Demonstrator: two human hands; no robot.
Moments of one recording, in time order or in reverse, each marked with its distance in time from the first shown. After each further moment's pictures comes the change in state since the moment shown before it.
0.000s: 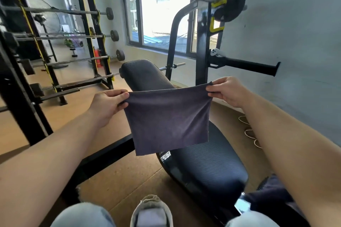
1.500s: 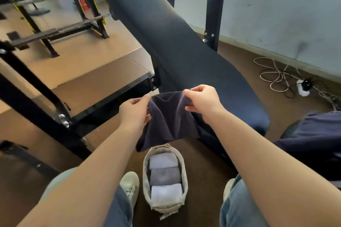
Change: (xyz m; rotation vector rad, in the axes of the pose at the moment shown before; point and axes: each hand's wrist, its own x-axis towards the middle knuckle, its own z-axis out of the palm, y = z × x) left_hand -0.060 -0.199 0.033 0.215 0.213 -0.368; right_hand -0.061 0.224 0.133 -0.030 0.171 0.352
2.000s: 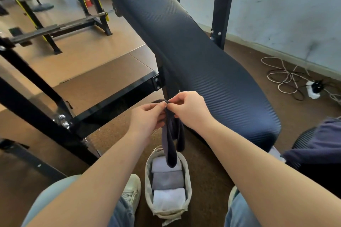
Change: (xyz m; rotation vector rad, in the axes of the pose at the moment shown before) left_hand 0.010 -0.013 0.010 0.000 -0.225 0.023; right_hand -0.012 0.000 0.041 -0.483 -0.190 -0.389
